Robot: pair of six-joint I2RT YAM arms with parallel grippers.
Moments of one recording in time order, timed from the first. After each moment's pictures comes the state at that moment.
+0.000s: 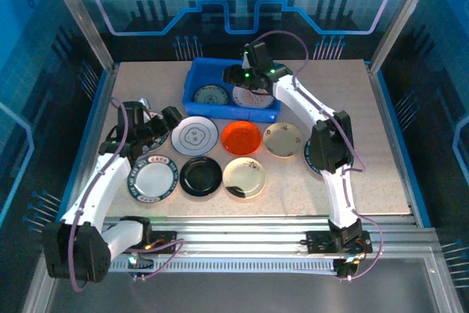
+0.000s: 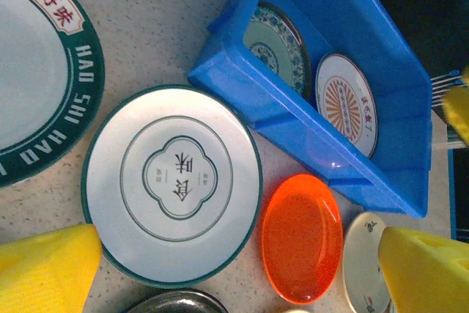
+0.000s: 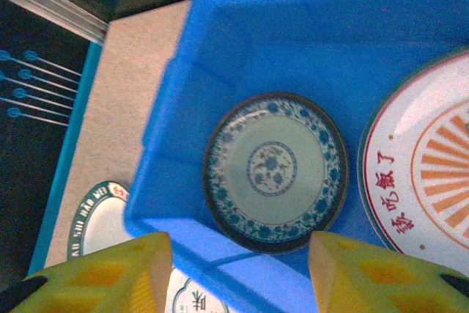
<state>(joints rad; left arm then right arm) -0.02 1.09 0.82 -0.39 0.23 -0.74 0.49 2.17 2.06 -0.55 -0.22 0.58</state>
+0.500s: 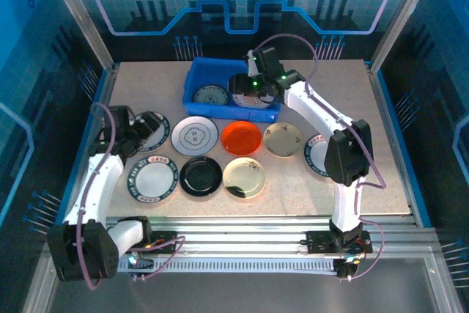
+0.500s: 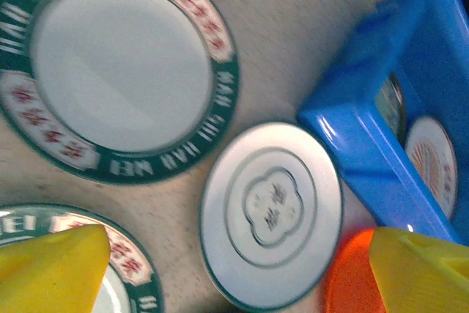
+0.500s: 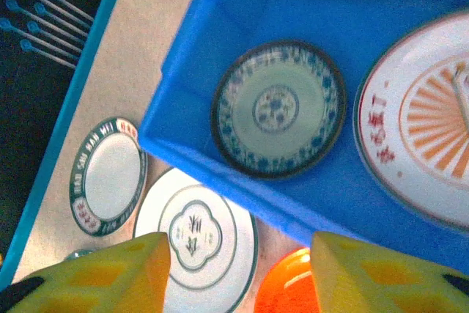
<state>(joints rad) 0.18 1.09 0.81 -0.51 0.14 -0.78 0.50 1.96 1.79 -0.55 -0.27 0.47</state>
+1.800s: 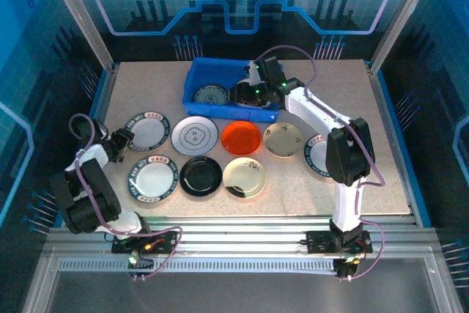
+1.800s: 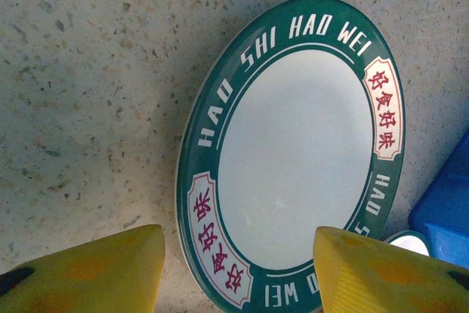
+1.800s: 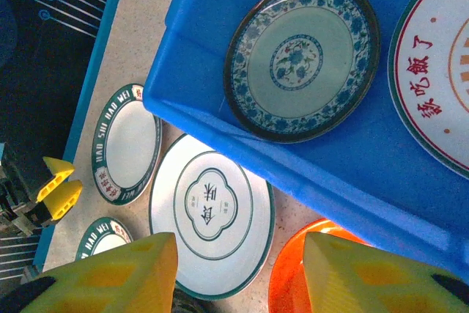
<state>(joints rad) 0.56 1.47 0.71 -0.22 0.39 -0.67 0.47 1.97 1.68 -0.46 -0.41 0.51</state>
